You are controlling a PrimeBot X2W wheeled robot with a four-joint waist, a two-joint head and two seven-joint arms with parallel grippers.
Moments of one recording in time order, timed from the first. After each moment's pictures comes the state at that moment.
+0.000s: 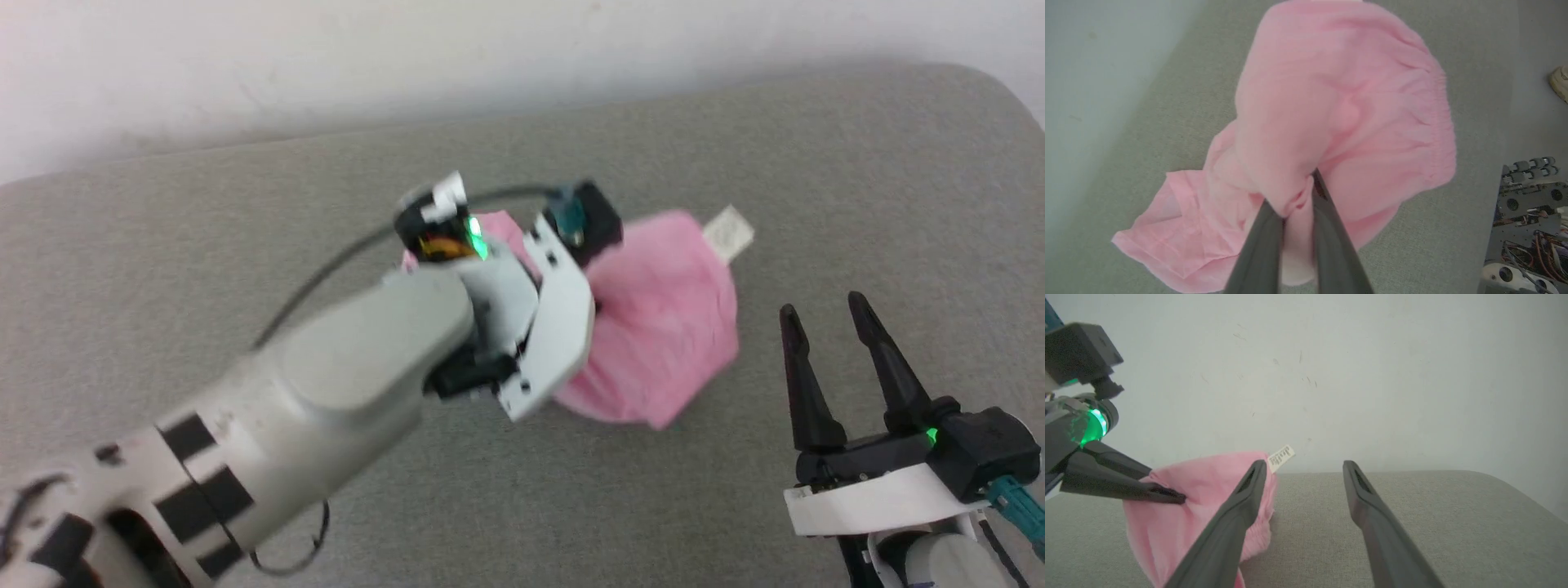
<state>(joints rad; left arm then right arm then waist) -1.12 0.37 -1.24 0.33 -0.88 -0.13 0.51 -0.01 -0.05 0.05 -0.06 0.14 0.13 -0.26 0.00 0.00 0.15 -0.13</state>
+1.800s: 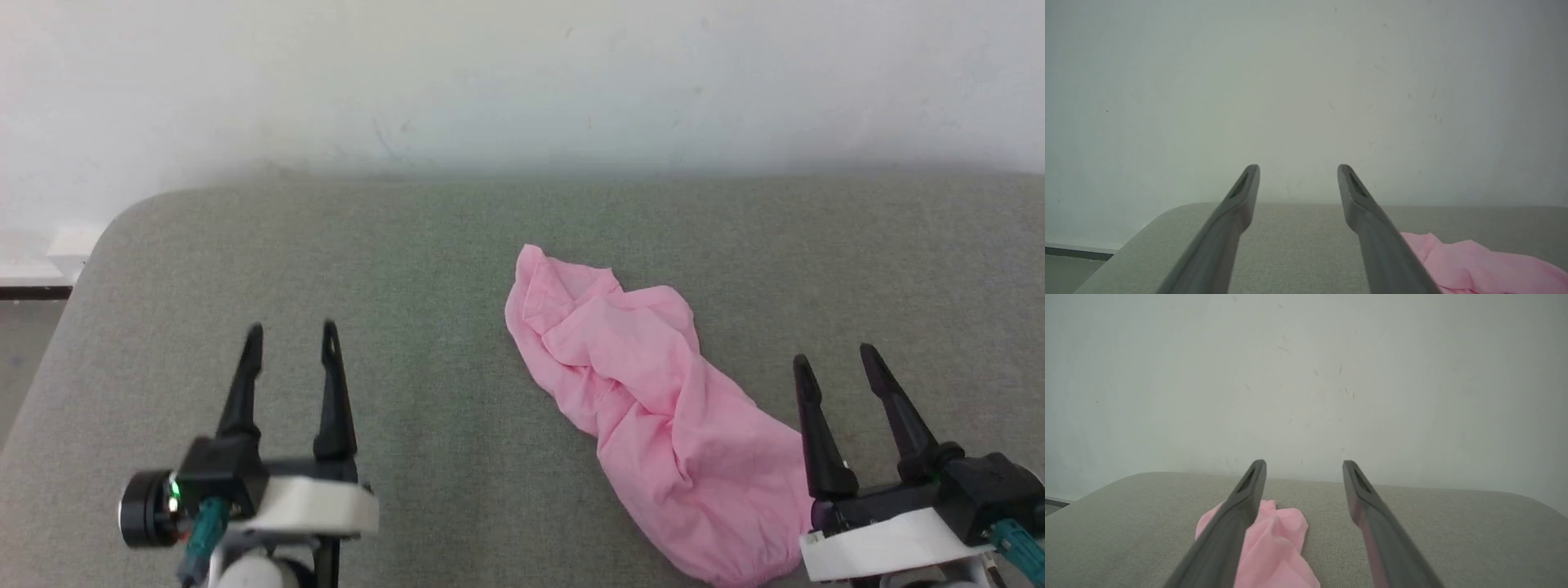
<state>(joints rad) -0.06 0.18 -0.17 -0.05 -0.20 0.24 -0.26 0.08 -0.05 0.03 -0.07 0.11 0.13 -0.26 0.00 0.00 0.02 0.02</state>
